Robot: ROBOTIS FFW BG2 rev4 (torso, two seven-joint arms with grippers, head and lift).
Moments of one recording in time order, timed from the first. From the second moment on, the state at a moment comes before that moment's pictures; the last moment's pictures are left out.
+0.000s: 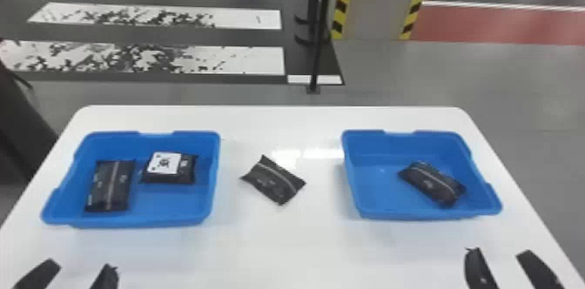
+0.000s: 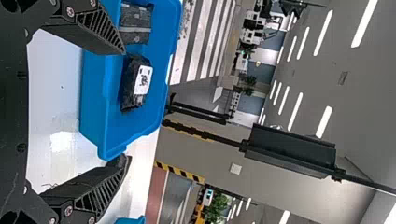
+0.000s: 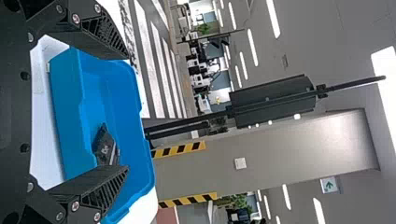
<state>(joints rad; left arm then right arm) 0.86 0.08 0.26 -2.01 0.46 -0.20 -0.48 0.80 0.00 -0.28 -1.87 -0.45 -0.43 0.45</state>
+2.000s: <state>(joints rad) 0.26 0.21 0.01 -1.99 0.02 0.44 -0.58 0.78 0.00 -0.27 -1.83 -0.45 -0.43 0.45</state>
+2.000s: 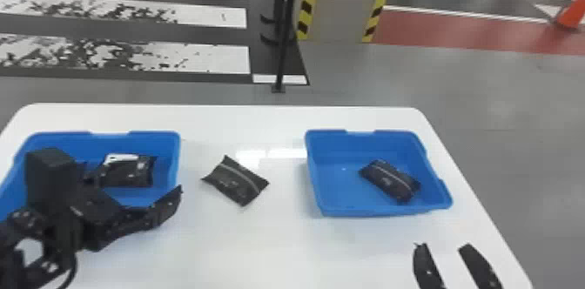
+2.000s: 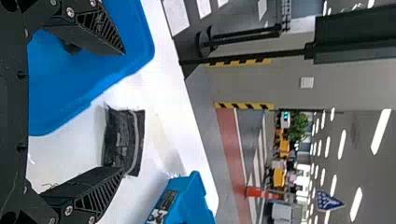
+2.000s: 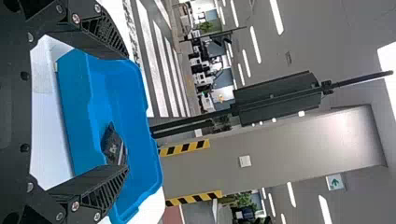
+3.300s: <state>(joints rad) -0.61 0.20 -0.71 -1.31 -0.32 0.78 -0.76 0.73 0.00 -0.20 -1.79 -0.47 -0.43 0.45</state>
